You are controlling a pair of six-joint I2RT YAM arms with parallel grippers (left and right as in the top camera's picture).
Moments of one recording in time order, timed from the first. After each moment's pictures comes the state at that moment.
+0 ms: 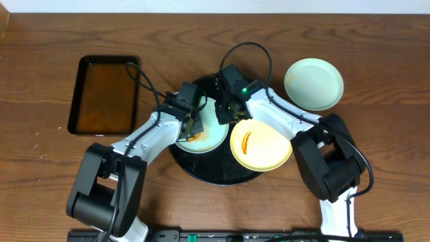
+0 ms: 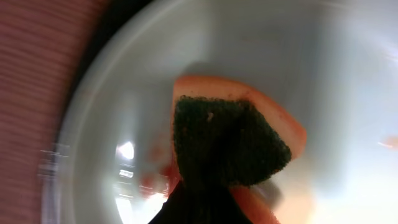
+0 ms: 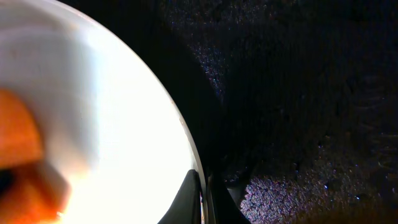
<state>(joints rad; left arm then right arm) -0.38 1.75 0.97 -0.52 -0.11 -0.64 0.61 2.12 1.47 -0.61 -0.12 0.37</state>
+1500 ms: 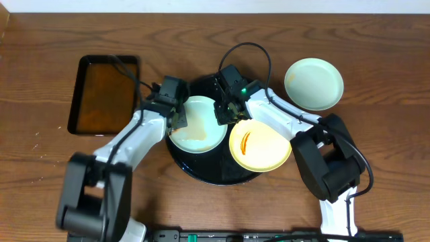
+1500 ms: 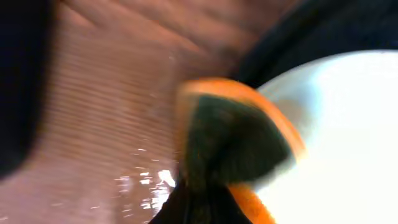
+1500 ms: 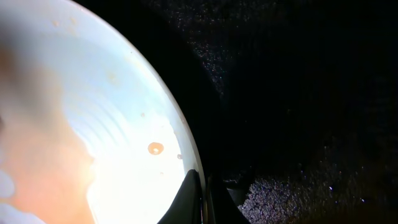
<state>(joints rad) -0.27 1.68 0.97 -0.52 -0.22 -0.45 0.61 2.12 1.47 -0.61 -0.13 0.37</state>
